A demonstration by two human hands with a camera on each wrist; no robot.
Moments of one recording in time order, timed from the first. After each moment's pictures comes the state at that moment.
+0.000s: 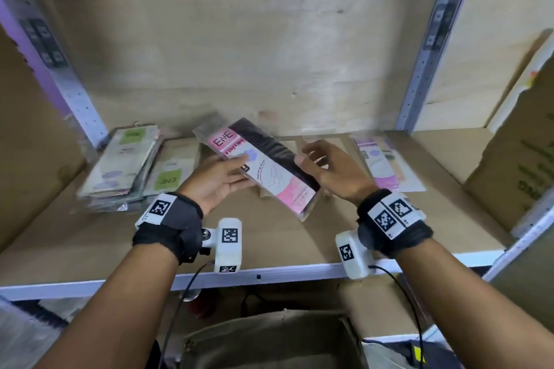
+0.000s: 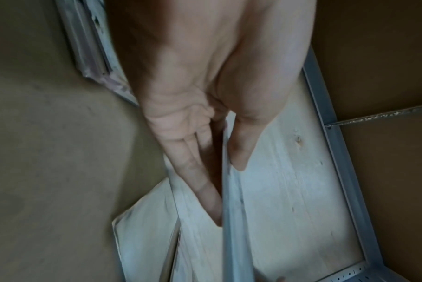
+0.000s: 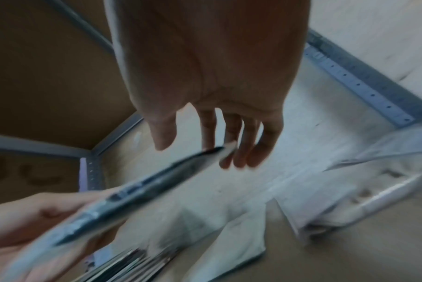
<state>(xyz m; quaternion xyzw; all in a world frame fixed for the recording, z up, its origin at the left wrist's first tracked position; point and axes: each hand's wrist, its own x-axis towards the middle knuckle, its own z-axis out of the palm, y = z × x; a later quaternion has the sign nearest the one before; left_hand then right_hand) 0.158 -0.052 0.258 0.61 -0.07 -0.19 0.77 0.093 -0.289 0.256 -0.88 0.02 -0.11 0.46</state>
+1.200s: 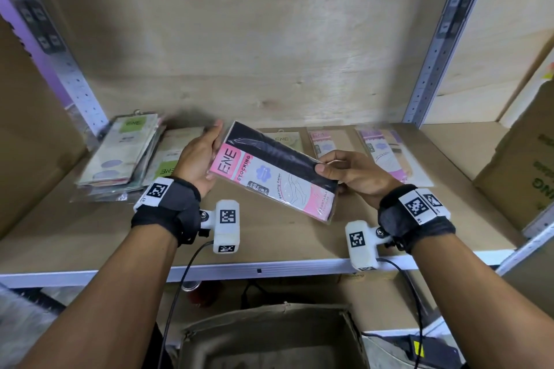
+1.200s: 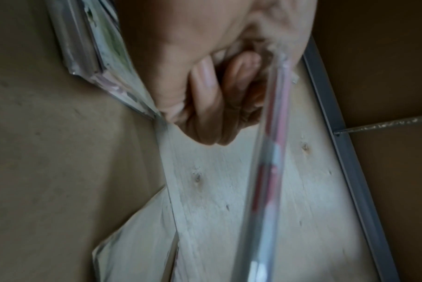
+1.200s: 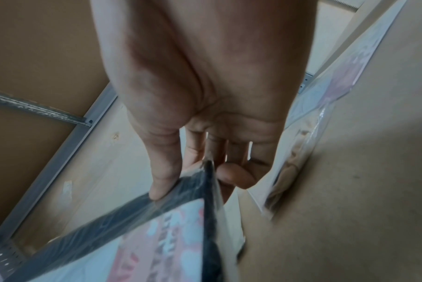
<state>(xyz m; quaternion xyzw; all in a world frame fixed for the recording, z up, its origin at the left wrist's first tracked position) 0.182 -0.039 0.256 0.62 -0.02 -0.11 0.78 0.093 -0.323 0.231 -0.76 0.03 0.00 0.65</state>
